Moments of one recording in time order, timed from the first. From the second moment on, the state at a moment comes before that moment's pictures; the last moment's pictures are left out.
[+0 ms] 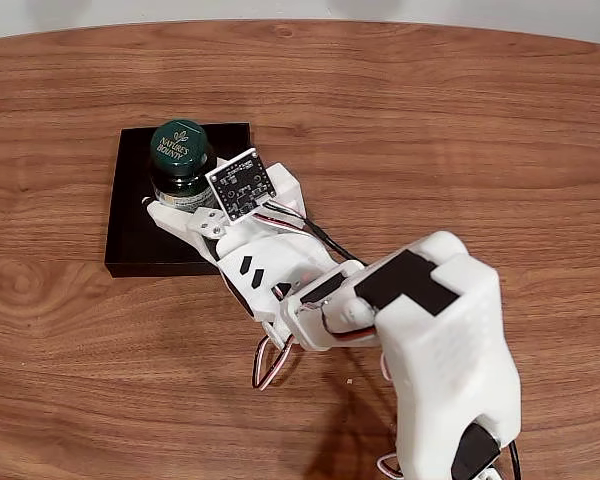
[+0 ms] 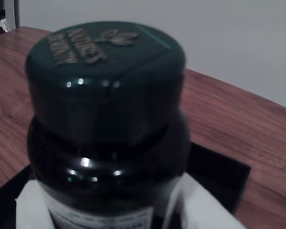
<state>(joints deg) -34.5 62.7 128.5 -61.6 181.9</state>
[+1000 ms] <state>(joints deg) -34.5 59.5 126.3 -64.8 184.0</state>
